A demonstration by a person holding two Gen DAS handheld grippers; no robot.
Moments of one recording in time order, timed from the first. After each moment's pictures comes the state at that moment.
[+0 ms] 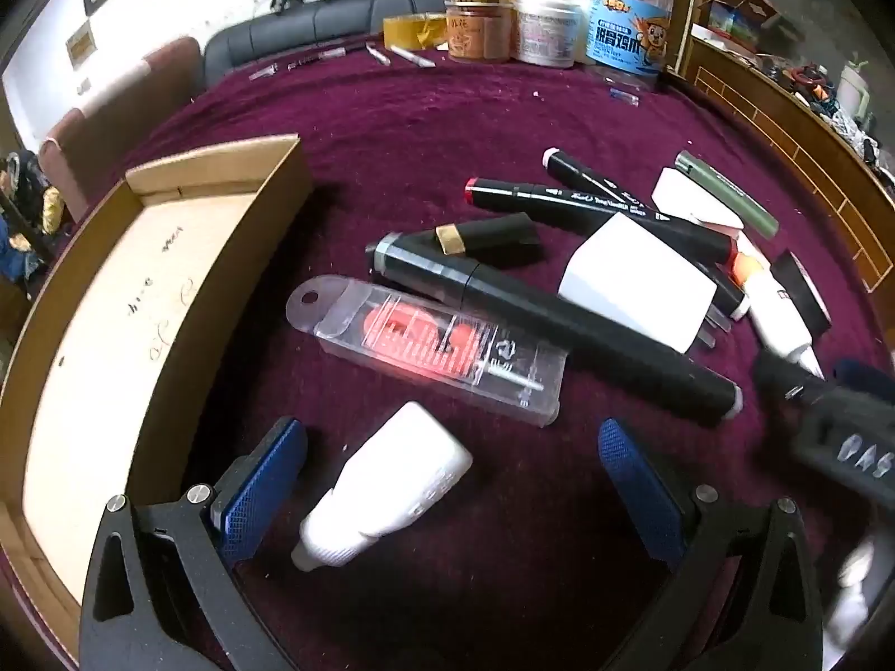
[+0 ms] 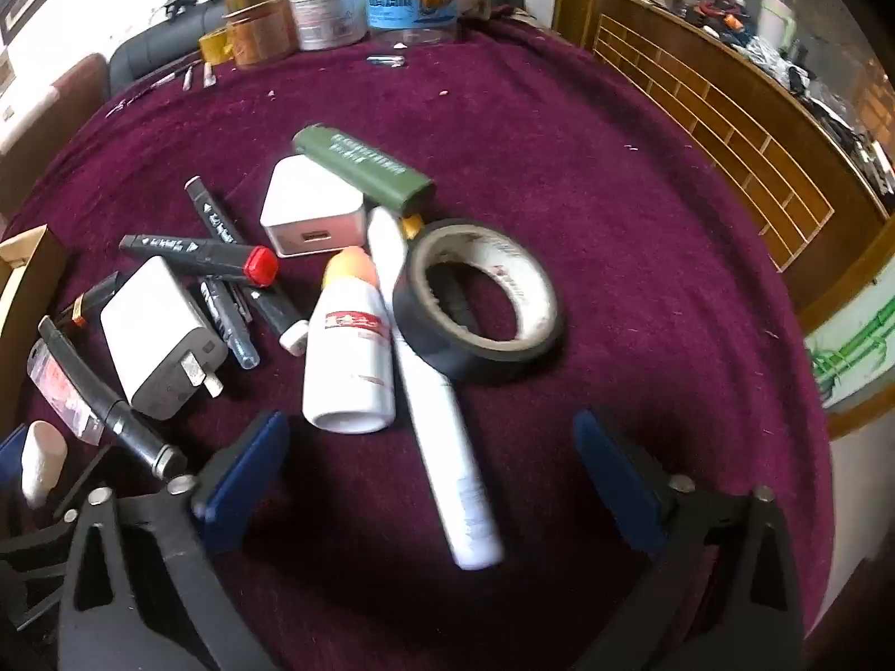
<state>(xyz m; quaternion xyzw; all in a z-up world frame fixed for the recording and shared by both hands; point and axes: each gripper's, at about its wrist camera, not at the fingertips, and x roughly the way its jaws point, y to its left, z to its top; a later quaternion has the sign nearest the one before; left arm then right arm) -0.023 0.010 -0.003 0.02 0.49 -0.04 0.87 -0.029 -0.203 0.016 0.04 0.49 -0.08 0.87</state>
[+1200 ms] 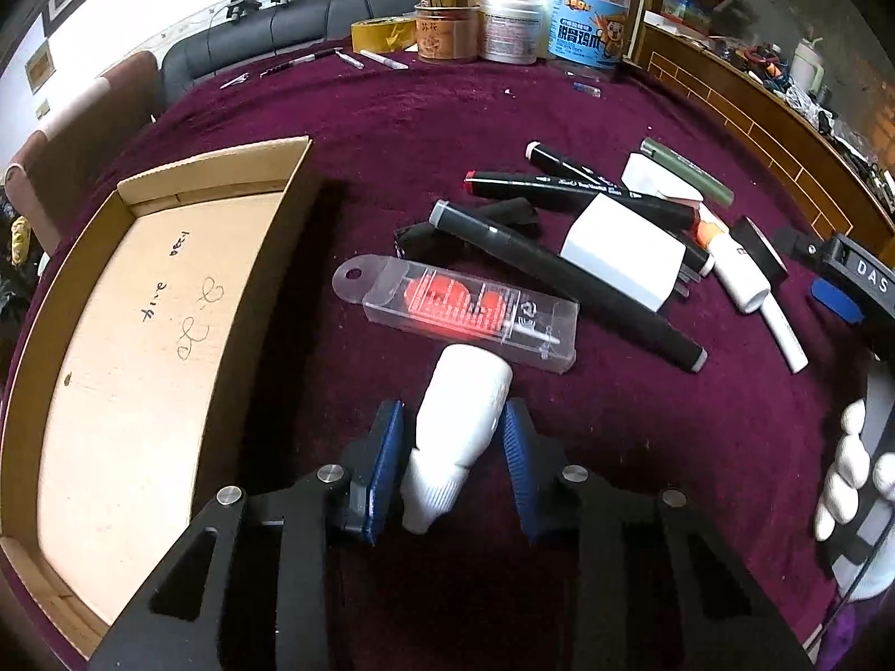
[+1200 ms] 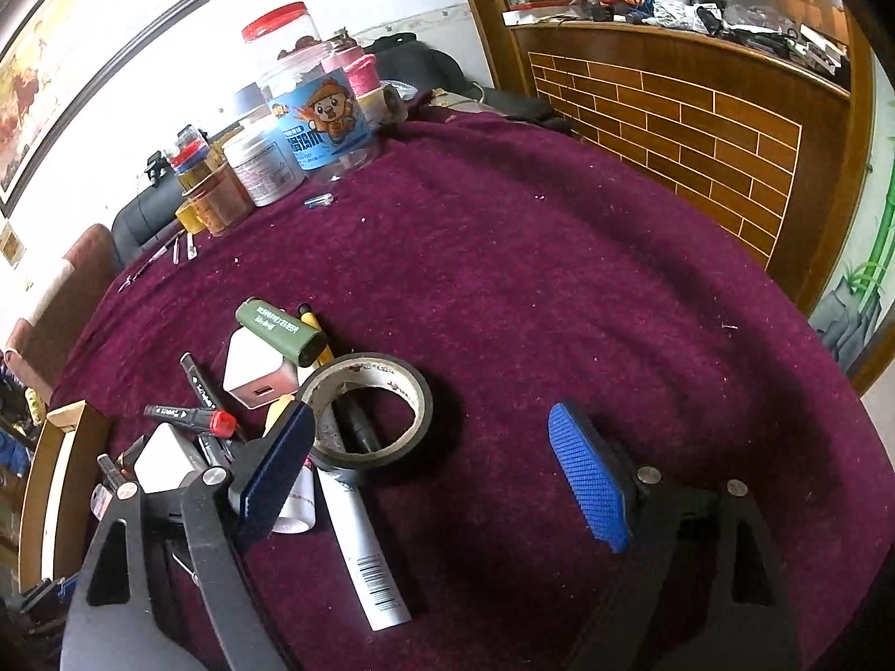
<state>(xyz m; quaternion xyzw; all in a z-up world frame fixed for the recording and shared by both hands) -0.044 0.036 0.012 0.05 0.49 -0.09 0.87 -0.039 -0.263 0.010 0.19 0.37 -0.09 0.91</state>
